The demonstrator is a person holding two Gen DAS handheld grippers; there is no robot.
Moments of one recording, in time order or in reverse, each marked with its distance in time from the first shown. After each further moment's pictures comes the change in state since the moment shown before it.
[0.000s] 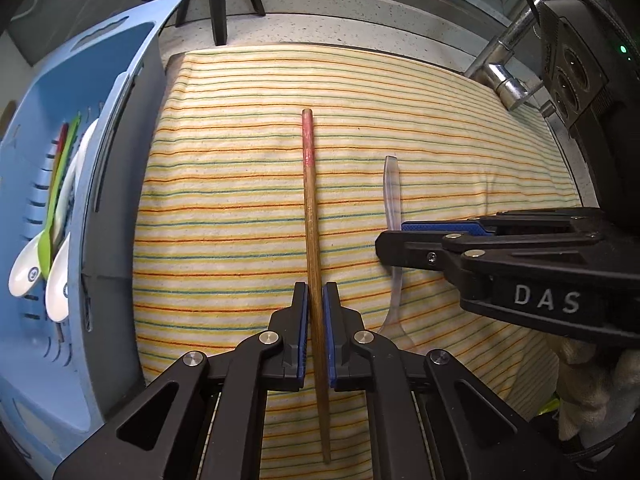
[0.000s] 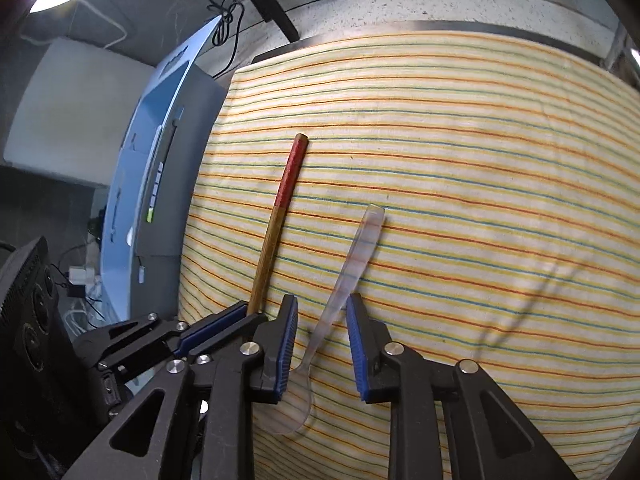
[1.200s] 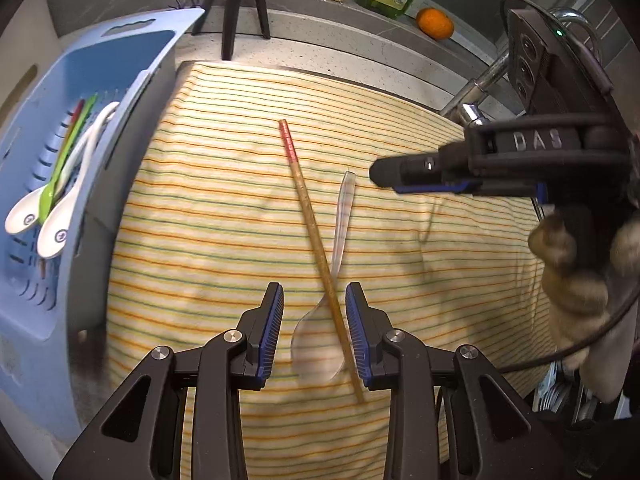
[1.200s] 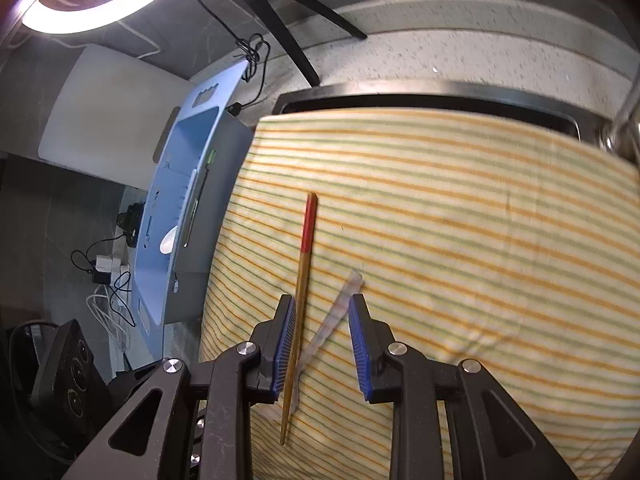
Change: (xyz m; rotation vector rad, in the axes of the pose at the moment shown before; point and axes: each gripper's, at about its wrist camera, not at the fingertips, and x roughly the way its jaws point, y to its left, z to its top) left arm -0.023 -0.017 -0.014 -0.132 -0.104 -0.077; right arm -0.046 -0.031 0.026 -0.027 -0.002 0.139
